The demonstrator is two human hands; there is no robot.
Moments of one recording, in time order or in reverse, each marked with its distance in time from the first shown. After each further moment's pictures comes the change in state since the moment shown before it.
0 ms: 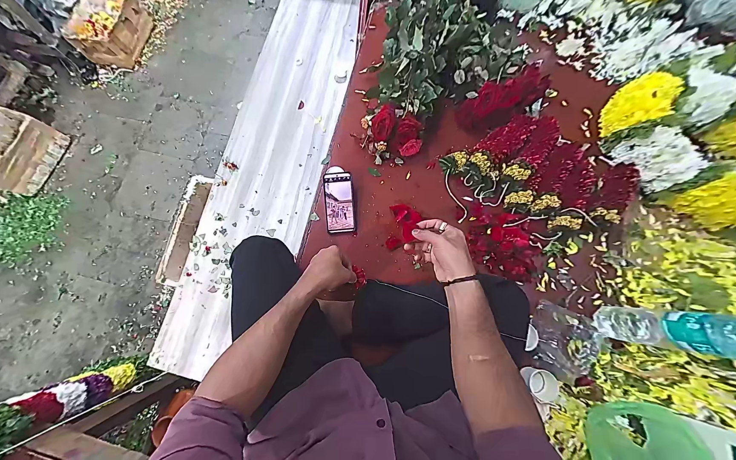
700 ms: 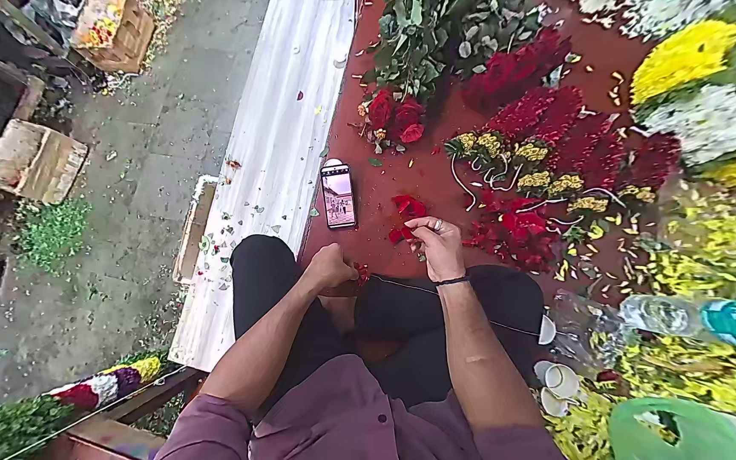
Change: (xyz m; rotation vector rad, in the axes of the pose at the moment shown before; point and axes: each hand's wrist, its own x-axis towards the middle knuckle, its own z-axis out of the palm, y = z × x) left_hand 0.008 0.002 0.007 0.047 -0.014 -0.047; right_hand -0.003 0.025 0.011 0.000 0.023 -0.243
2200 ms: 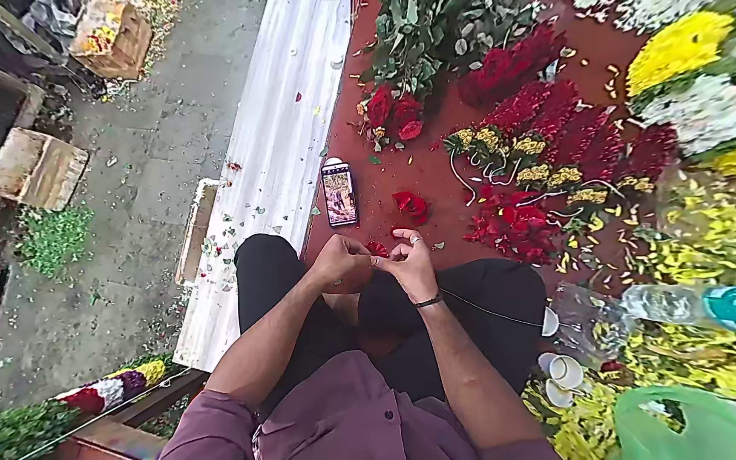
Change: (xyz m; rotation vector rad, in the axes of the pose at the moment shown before) left_hand -0.006 -0.002 0.006 -0.491 0.084 0.307; right_hand -0.046 0.013 0.040 -0.270 -0.012 0.073
